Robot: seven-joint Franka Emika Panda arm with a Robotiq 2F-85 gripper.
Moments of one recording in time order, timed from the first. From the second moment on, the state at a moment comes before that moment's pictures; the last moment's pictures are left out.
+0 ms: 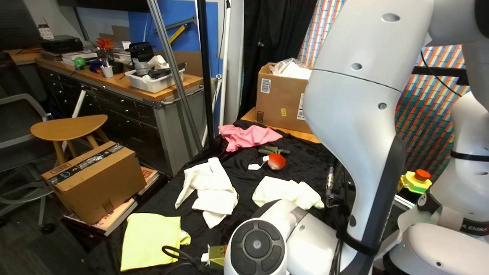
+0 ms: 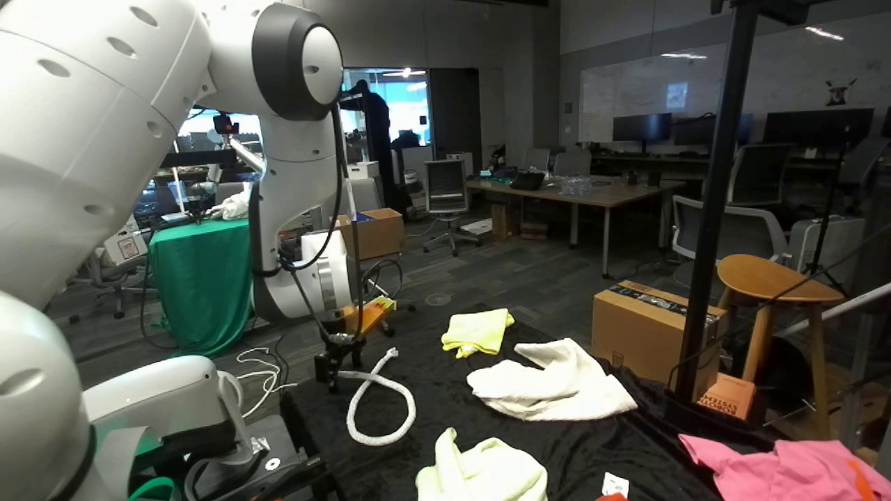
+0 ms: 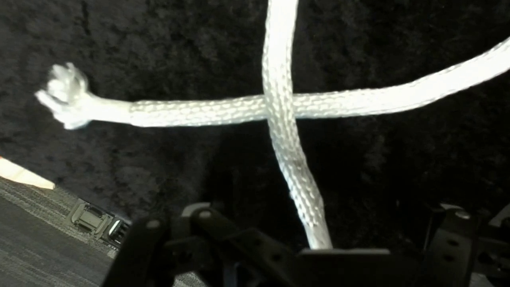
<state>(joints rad) 0.46 0.70 0.32 -2.18 -0.68 2.79 -0.87</state>
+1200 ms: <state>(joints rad) 0.47 0.72 0.32 -2.12 -0.68 2.76 -0.87</state>
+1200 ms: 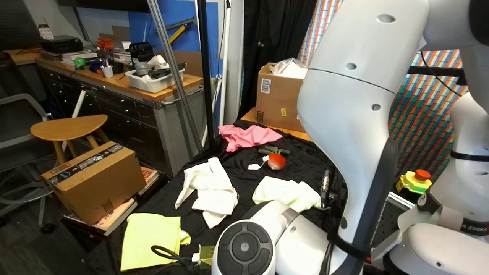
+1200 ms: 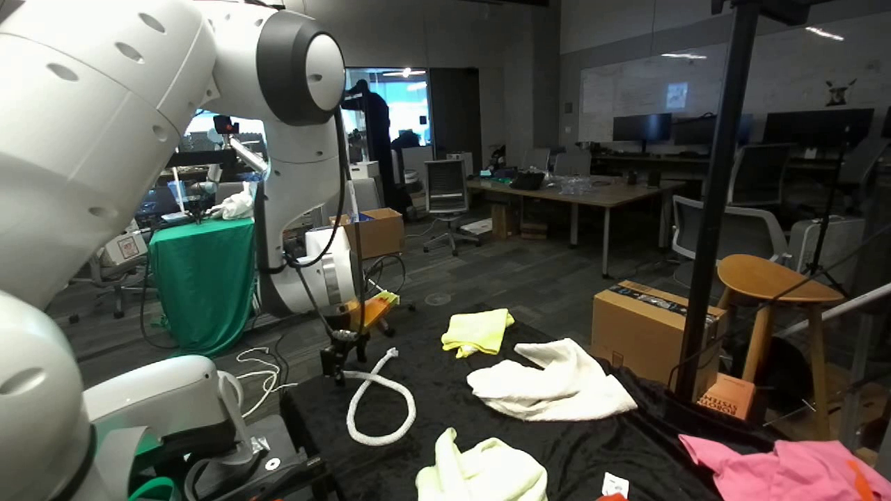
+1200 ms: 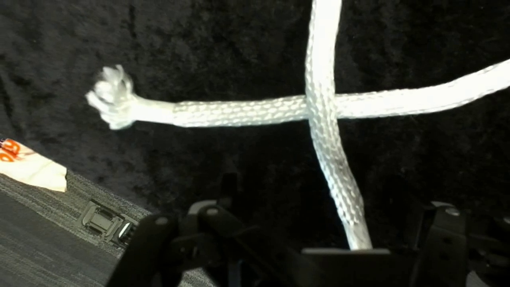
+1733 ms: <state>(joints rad) 0.47 0.72 0.32 -2.11 -0.68 2.75 -0.87</state>
